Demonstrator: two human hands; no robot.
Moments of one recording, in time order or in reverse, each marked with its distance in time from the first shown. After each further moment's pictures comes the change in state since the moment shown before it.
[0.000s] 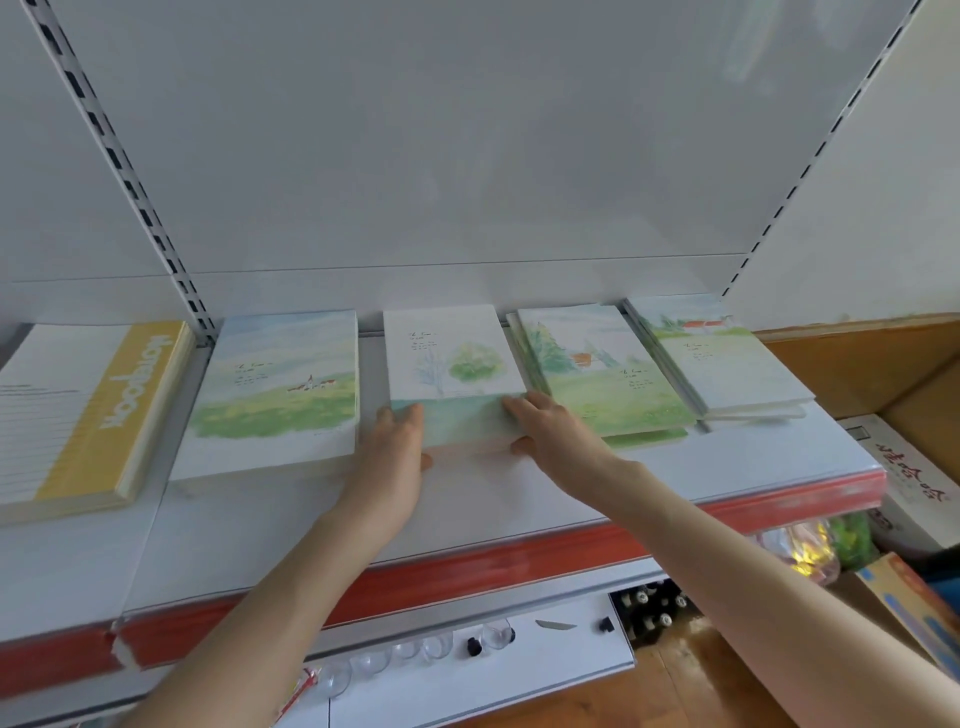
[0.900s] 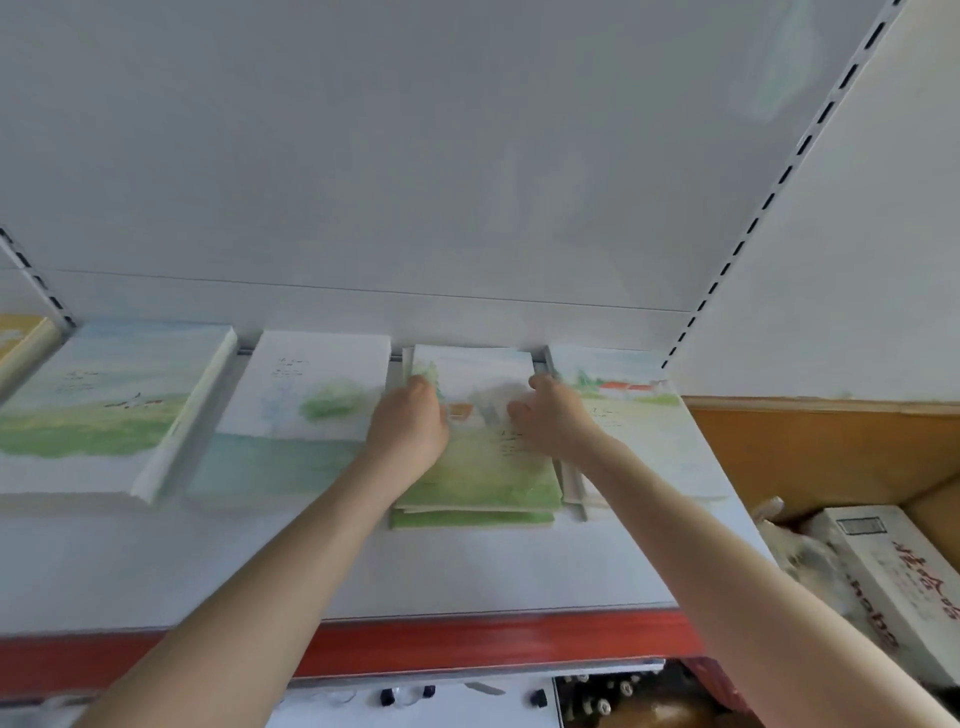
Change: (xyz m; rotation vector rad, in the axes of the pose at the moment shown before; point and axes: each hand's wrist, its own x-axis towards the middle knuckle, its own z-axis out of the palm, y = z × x) left_hand 0.109 0.159 0.061 0.118 0.057 -0.220; right_hand 0.048 0.152 -0.074 0.260 -0.045 0.287
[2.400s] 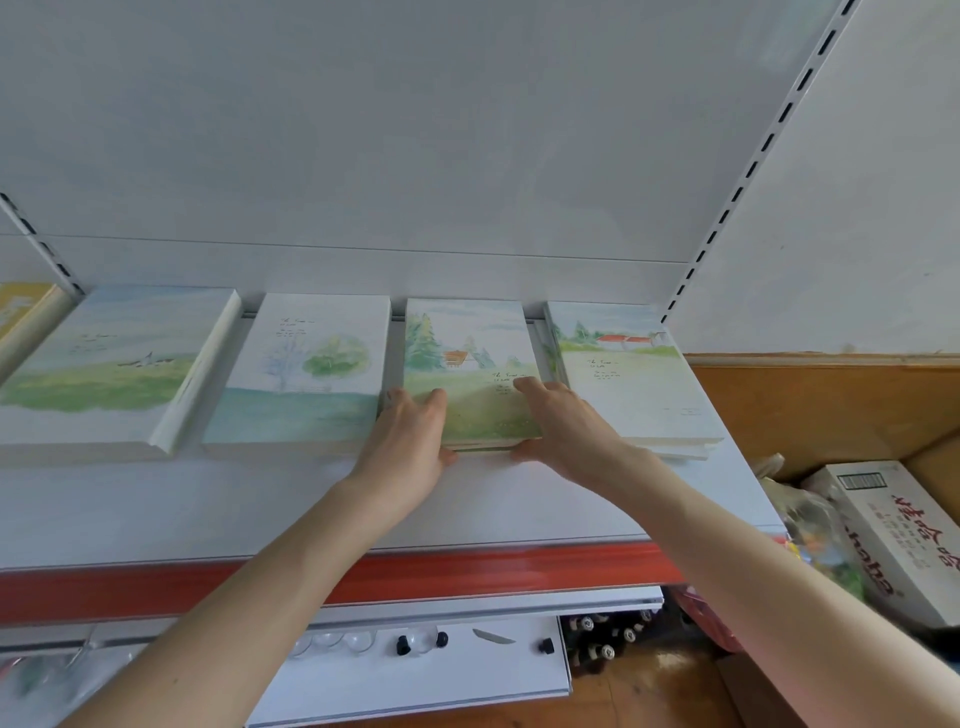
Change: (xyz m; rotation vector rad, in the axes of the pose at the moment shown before) left_hand -0.070 -0.014 0.003 0.032 -0.134 0.179; right_hand -0.063 0.019 0.010 -0.256 -0.091 -0.257
